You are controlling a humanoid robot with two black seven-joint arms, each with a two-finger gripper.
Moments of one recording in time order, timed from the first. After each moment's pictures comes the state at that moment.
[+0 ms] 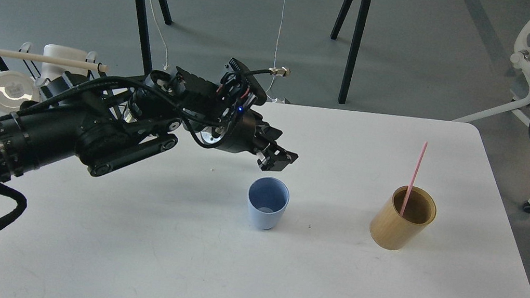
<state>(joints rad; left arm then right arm) -1.05 0.20 -0.42 -0.99 2.00 -0.49 -0.32 0.87 -0.55 0.97 0.70 0.15 0.43 0.23</state>
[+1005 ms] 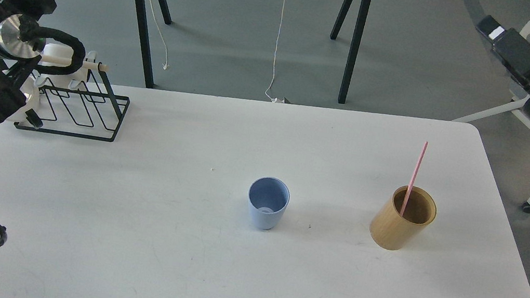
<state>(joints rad) -1.04 0.36 -0.75 -0.48 -0.05 -0.49 -0.32 0.68 -0.87 0.74 1.32 -1.26 -0.01 0.32</state>
